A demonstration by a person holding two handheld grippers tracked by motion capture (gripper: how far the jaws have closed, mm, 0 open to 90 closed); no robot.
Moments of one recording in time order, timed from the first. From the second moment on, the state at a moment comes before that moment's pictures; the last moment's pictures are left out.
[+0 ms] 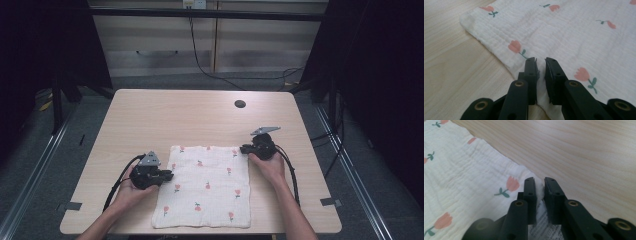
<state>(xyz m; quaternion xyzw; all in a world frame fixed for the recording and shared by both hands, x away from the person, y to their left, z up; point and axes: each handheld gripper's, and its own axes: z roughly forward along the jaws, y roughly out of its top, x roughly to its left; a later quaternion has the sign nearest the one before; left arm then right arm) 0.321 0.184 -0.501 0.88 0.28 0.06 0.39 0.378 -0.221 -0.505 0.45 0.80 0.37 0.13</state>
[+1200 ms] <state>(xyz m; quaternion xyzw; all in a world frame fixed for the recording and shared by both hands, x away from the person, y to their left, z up) 0.408 0.187 -0.482 0.82 0.37 0.06 0.44 0.371 -0.218 -0.494 0.44 0.79 0.41 0.12</state>
